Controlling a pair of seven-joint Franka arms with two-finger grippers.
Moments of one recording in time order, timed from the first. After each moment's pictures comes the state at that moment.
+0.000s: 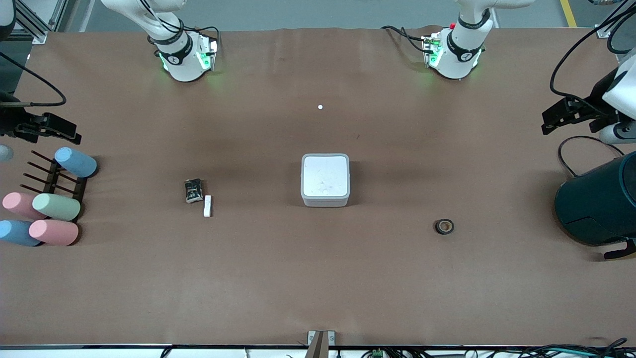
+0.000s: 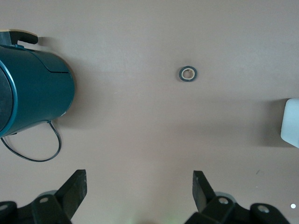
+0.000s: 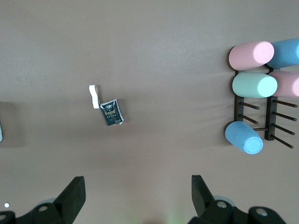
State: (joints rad) left arm -0.09 0.04 0.01 -1.48 0.04 1.50 -0.08; right arm 0.00 0.08 -0.04 -1.48 0.01 1.46 0.01
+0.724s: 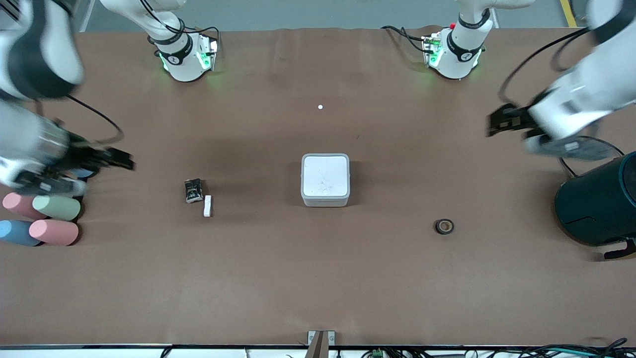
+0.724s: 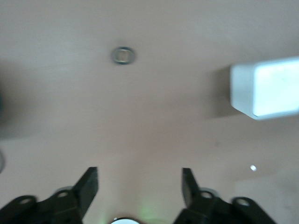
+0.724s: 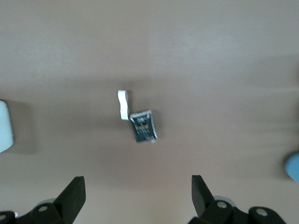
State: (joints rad) left arm -0.15 0.17 -0.15 -1.49 -0.11 1.55 -0.08; right arm 0.11 0.19 -0.03 -1.72 0.10 1.78 0.01
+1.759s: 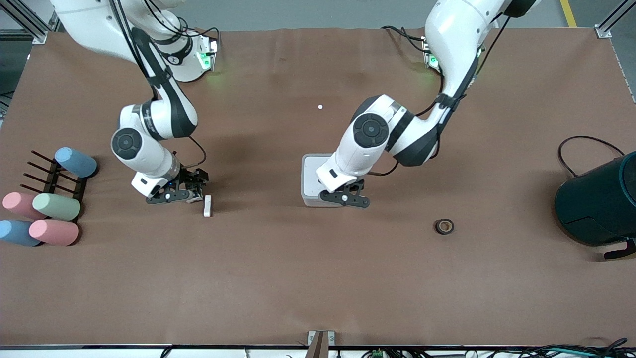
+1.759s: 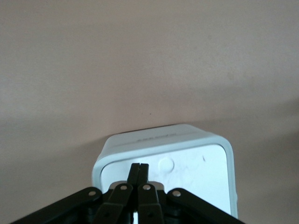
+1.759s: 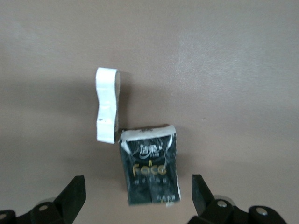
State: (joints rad) left arm -0.54 0.65 -0.19 -1.49 -0.01 2.28 -0.54; right arm 0.22 0.35 -0.03 -2.23 0.04 2.54 0.01
